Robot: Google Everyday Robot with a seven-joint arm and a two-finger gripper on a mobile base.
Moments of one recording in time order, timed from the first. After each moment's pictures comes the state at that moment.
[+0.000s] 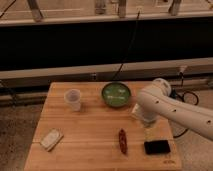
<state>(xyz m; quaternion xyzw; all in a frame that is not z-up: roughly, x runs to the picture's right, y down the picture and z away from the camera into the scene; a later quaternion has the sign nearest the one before) 0.184 0.192 0.699 -0.33 -0.02 -0.13 0.93</state>
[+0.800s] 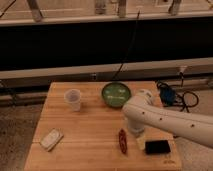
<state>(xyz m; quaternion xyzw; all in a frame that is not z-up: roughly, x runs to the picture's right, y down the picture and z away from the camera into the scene) 0.136 0.240 0.707 -0.35 -0.06 -0.21 0.91</state>
